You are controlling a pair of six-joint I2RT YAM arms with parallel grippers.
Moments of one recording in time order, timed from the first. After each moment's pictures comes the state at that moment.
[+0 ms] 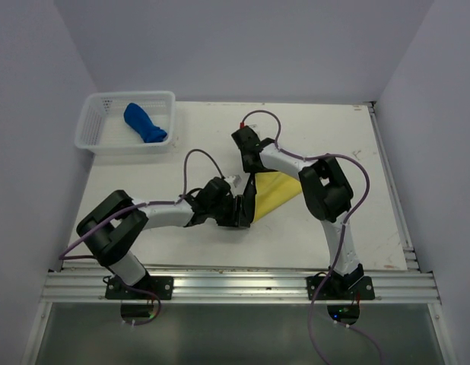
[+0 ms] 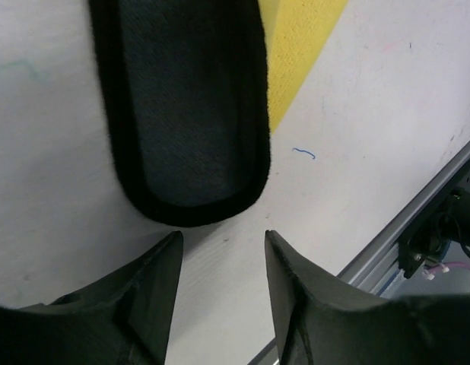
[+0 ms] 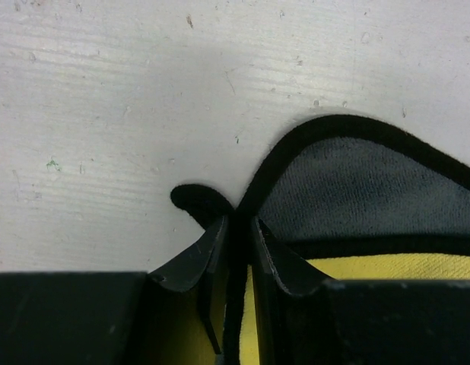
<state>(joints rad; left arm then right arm) -0.79 1.62 0.72 0.06 0.26 -0.72 0.62 2.18 1.63 -0.51 0.35 0.40</state>
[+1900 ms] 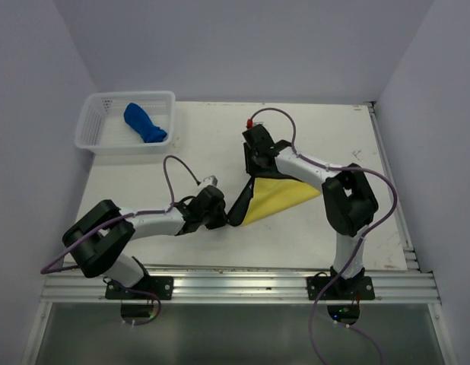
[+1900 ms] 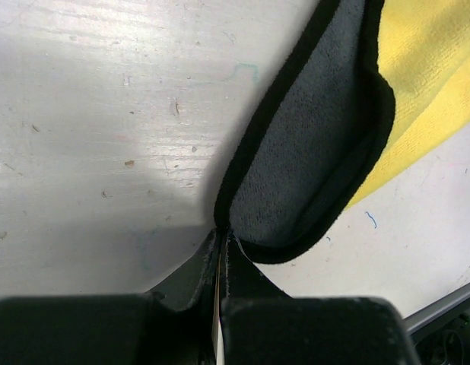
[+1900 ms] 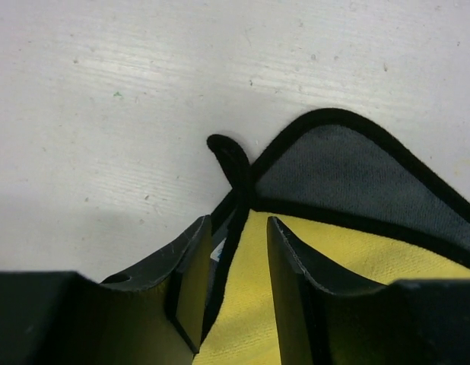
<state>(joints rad) -0.82 1.52 0.63 0.00 -0.09 -1.01 0.61 1.92 1.43 -0.45 0.25 0.41</state>
